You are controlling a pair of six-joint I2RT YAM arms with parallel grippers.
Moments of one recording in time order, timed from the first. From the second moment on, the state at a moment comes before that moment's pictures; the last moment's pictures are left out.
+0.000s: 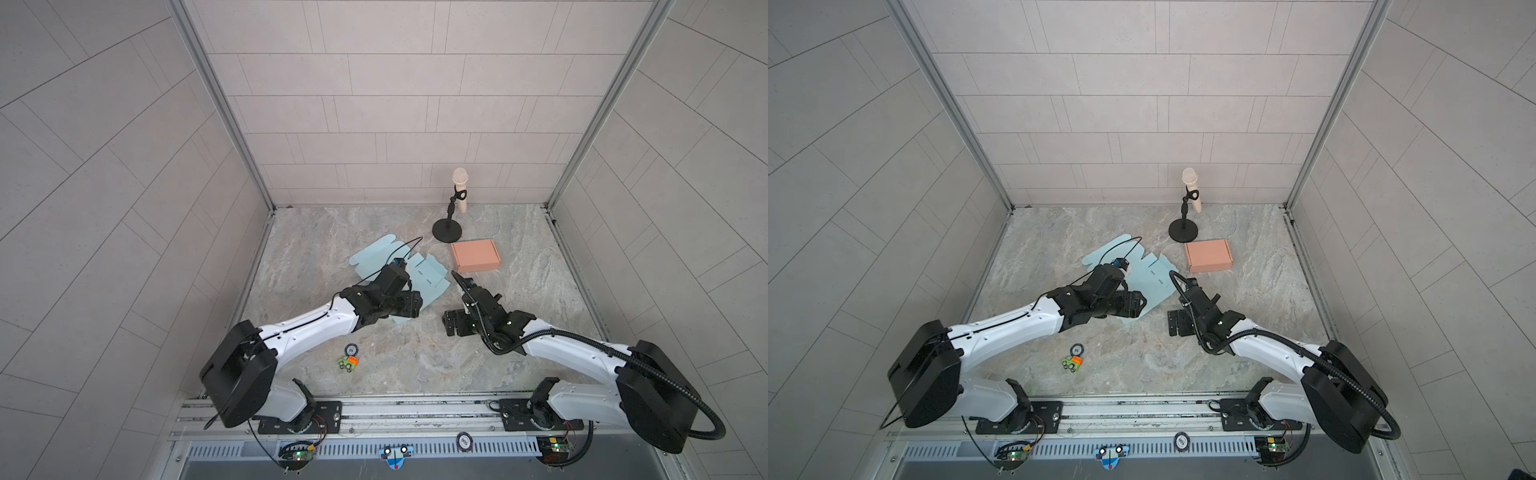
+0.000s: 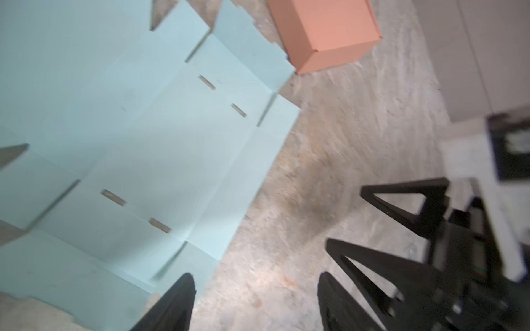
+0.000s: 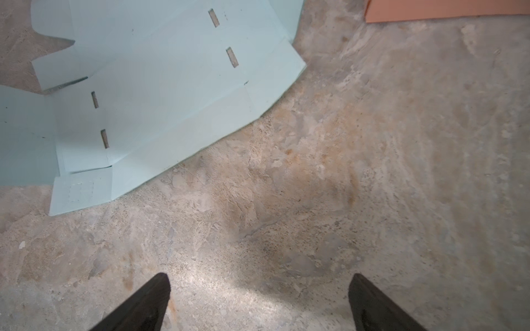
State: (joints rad) left arm -0.75 1.46 0.92 -0.32 0.03 -0.56; right arm 0.67 1.22 0.55 -0.25 0.10 0.52
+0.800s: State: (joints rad) left arm -0.61 1.57 0.71 -0.16 -0.01 -0.51; right arm 0.66 1.23 0.55 -0.22 0.09 0.53
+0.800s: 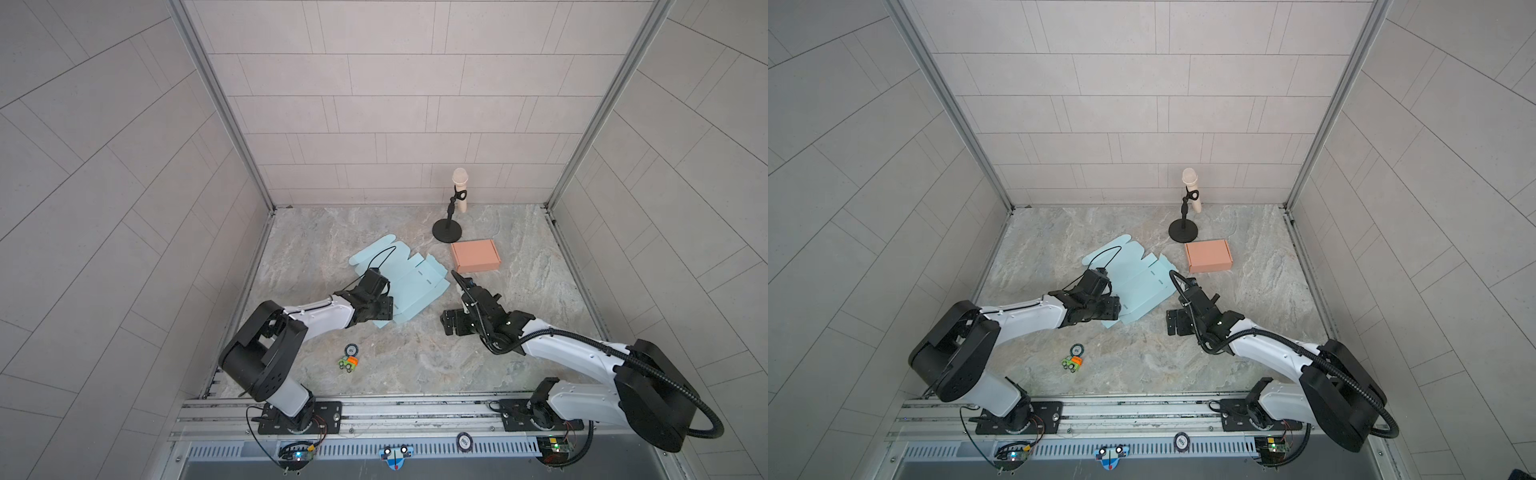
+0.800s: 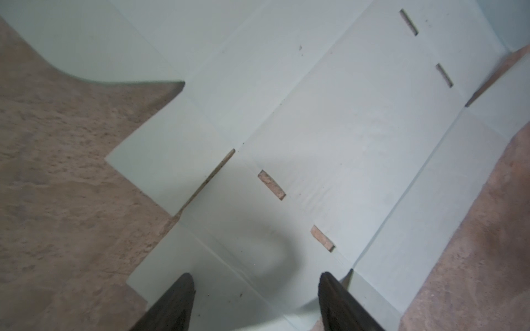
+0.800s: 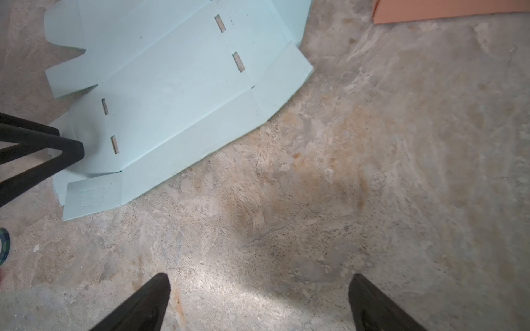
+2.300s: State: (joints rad) left arm -0.68 1.46 0.70 0.00 0.17 -0.63; right arm 0.49 1.39 0.55 -0.01 -0.08 0.64
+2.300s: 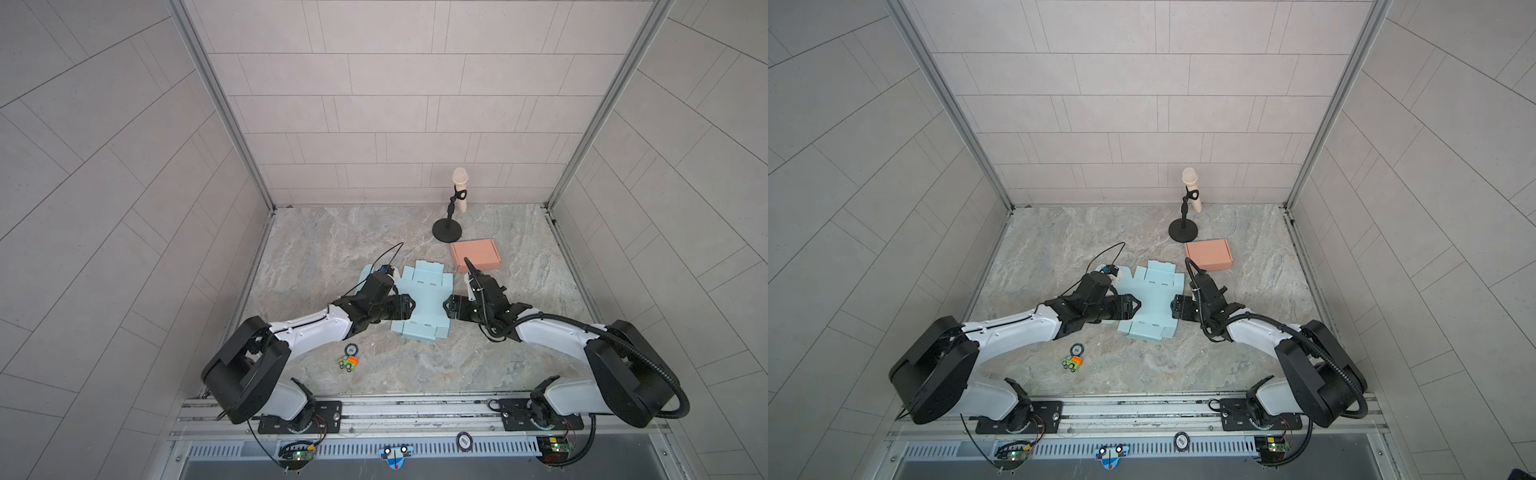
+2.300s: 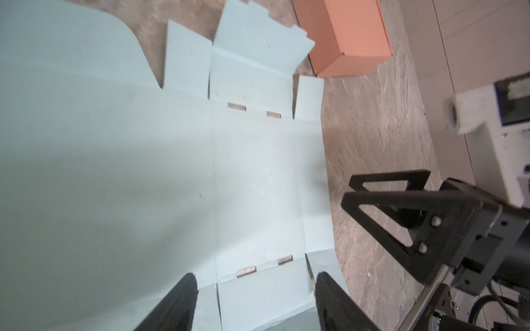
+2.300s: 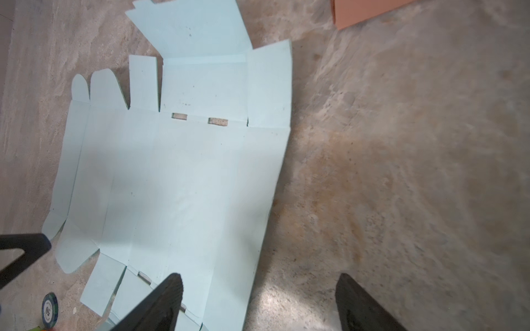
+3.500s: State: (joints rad) left arm -0.62 1.55 0.65 0.00 0.22 -0.73; right arm 0.49 1.59 0.78 -0.18 -0.25 0.78
